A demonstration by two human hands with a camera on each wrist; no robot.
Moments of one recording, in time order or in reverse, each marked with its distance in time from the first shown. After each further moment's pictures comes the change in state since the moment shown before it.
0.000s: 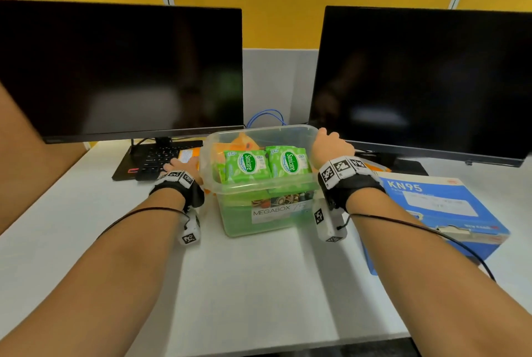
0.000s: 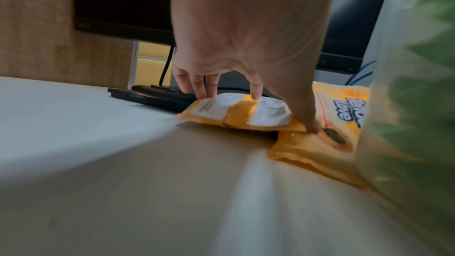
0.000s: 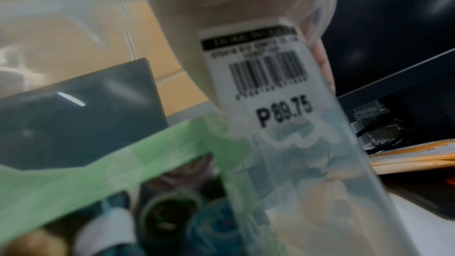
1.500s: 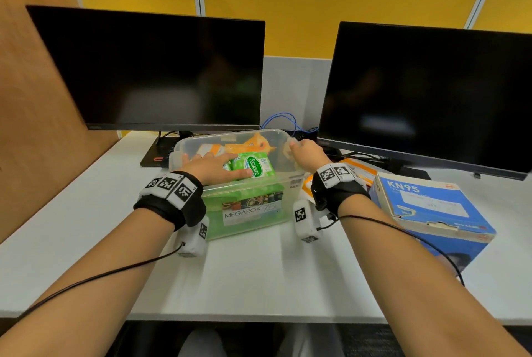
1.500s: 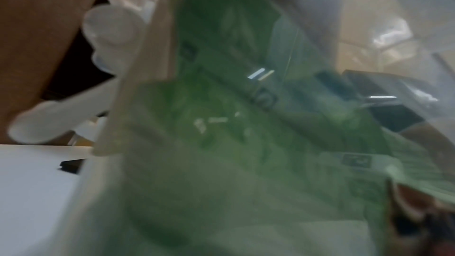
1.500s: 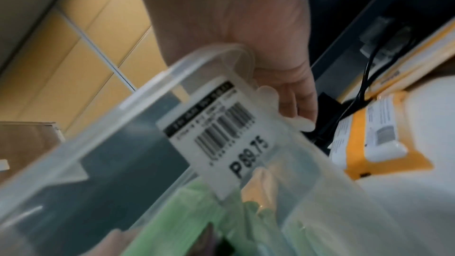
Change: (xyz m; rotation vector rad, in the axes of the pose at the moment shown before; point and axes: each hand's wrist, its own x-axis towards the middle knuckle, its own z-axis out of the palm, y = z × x) left_hand -0.082 -0.007 -0.027 -0.028 -0.004 0.280; right_hand -0.032 -0.036 -0.003 0.639 -0.288 -0.069
